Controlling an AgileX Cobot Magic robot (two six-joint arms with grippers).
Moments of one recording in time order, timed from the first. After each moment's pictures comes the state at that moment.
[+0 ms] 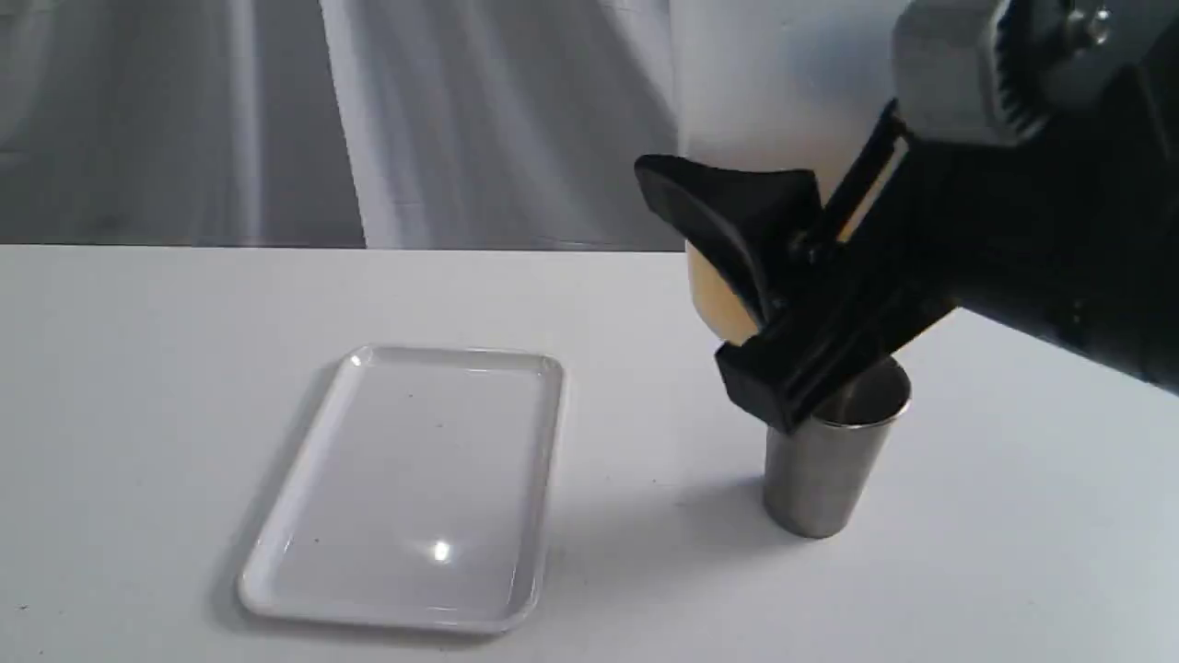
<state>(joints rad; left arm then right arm) 0.04 0.00 0.00 -0.03 0.27 0.04 0.63 1.06 -0.80 0.88 -0.12 -1.23</state>
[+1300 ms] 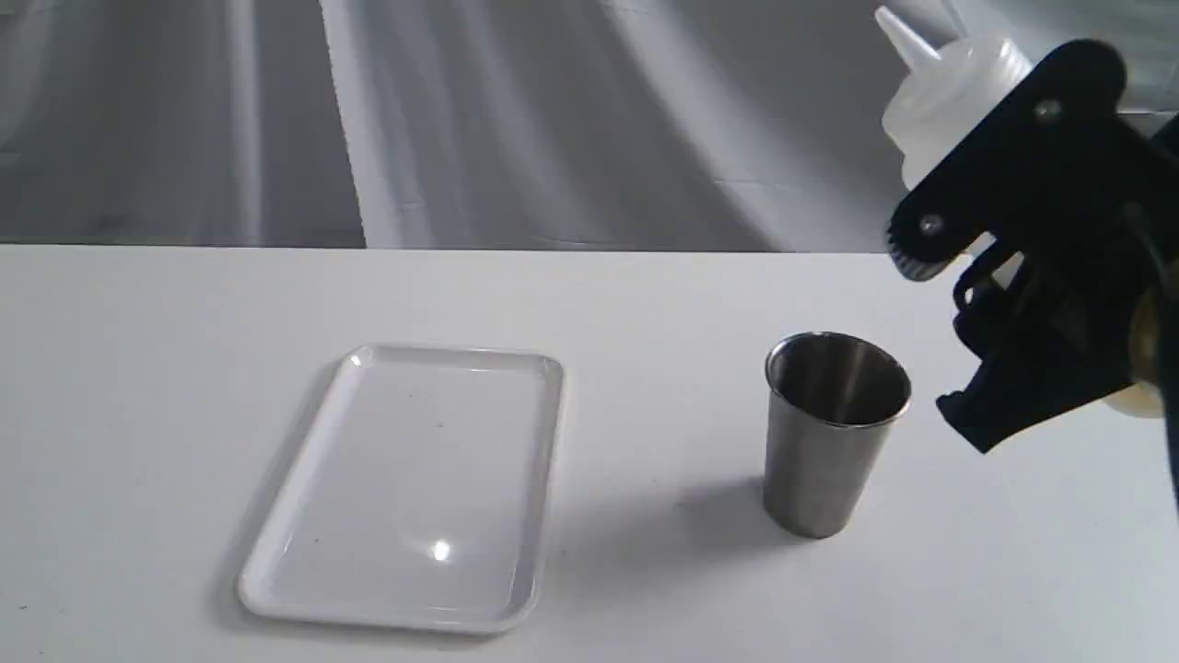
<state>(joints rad) 0.04 0.00 0.00 -0.03 0.27 0.04 0.63 1.21 -0.80 -1.37 0.91 0.79</state>
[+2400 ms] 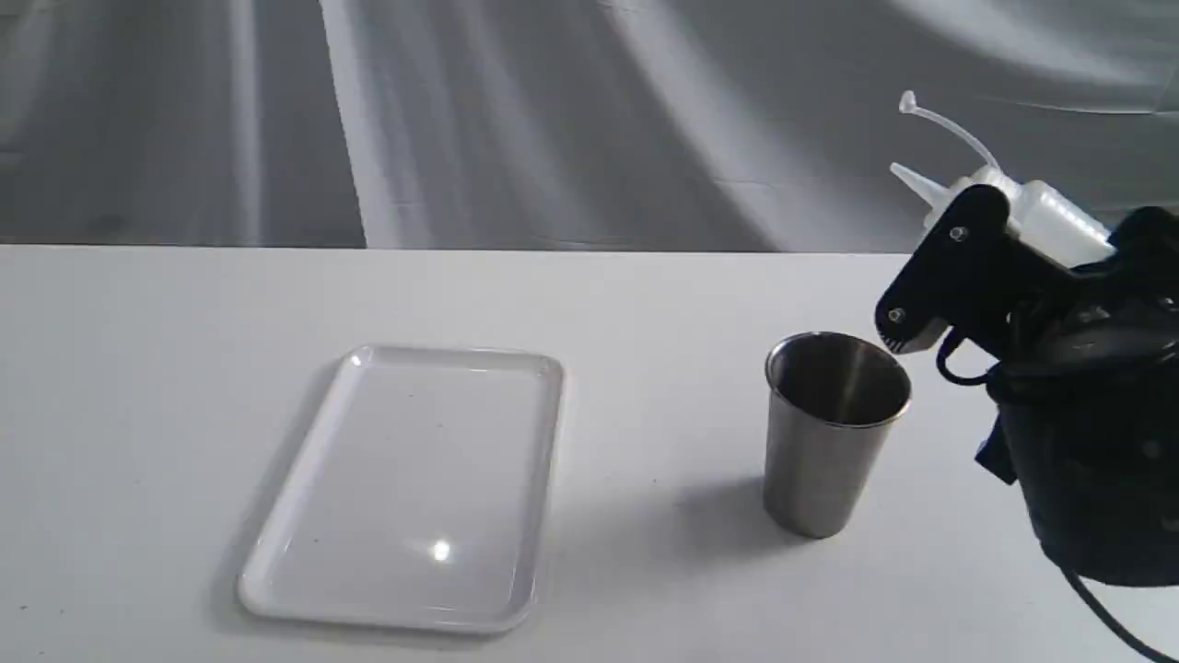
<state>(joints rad) 0.04 0.00 0.00 -0.03 0.27 0.04 0.45 1.55 -0.80 -1.51 1.06 0.87</state>
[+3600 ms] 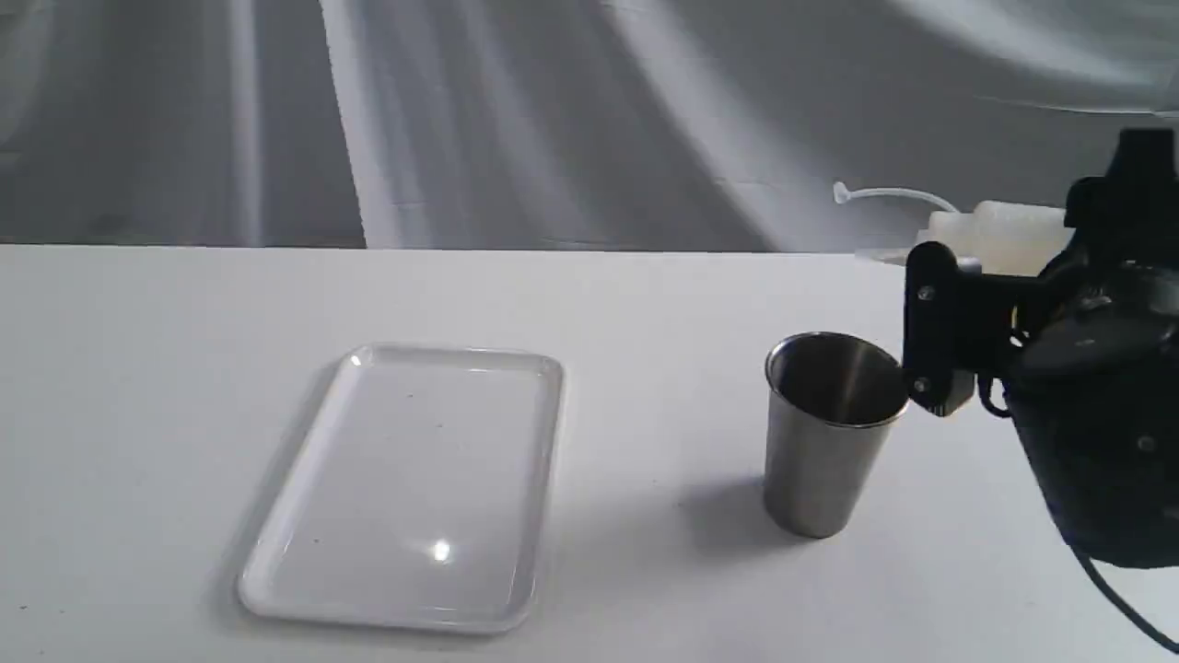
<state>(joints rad) 0.04 0.00 0.00 -0.03 0.27 0.04 0.38 1.59 -0.80 -1.65 1.05 0.41</state>
